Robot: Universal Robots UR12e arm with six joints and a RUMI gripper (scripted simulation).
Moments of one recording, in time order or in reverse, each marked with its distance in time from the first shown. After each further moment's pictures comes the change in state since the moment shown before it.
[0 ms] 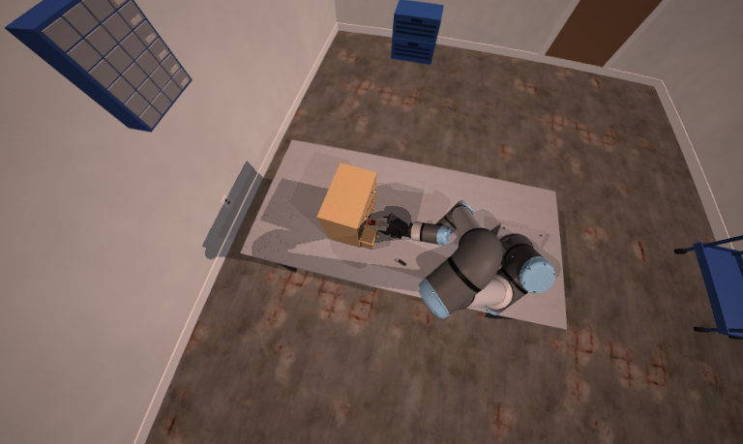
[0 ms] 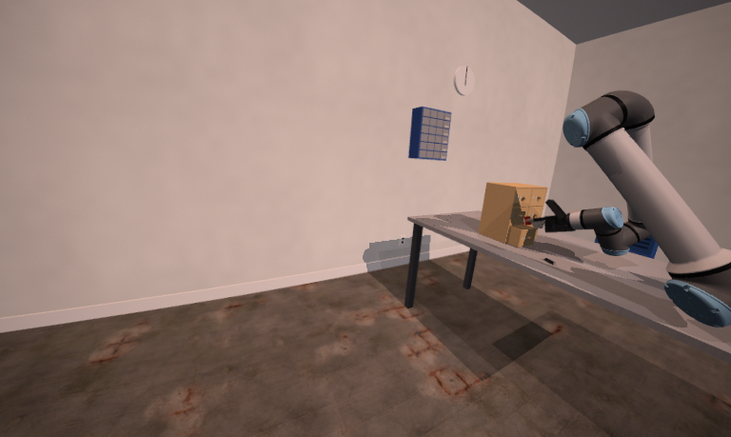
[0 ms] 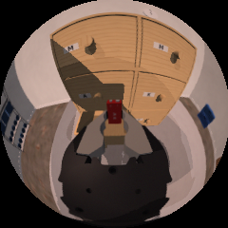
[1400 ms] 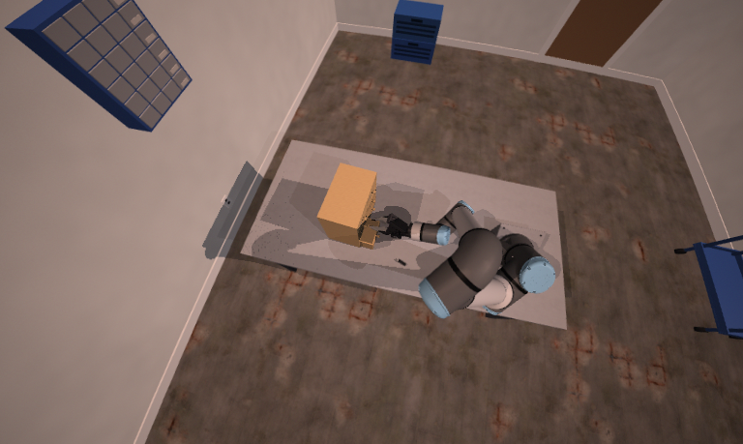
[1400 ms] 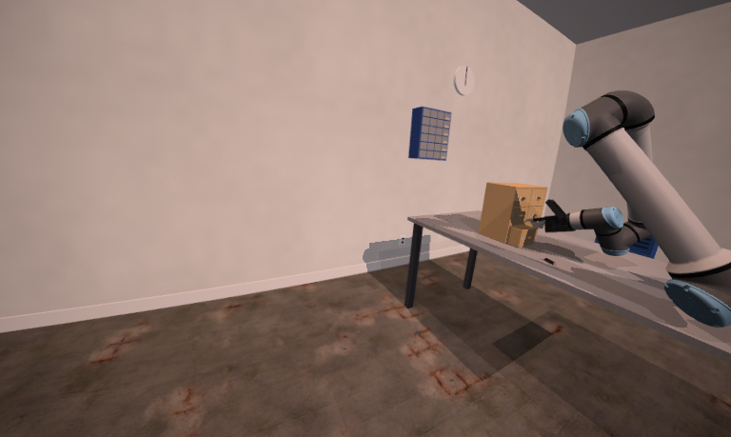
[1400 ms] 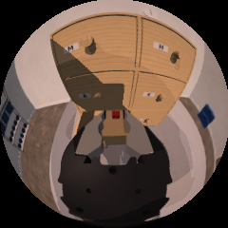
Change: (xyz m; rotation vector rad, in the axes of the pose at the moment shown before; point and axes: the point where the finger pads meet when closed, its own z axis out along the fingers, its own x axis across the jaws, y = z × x) arm 0.000 0.000 0.000 0.000 0.000 0.000
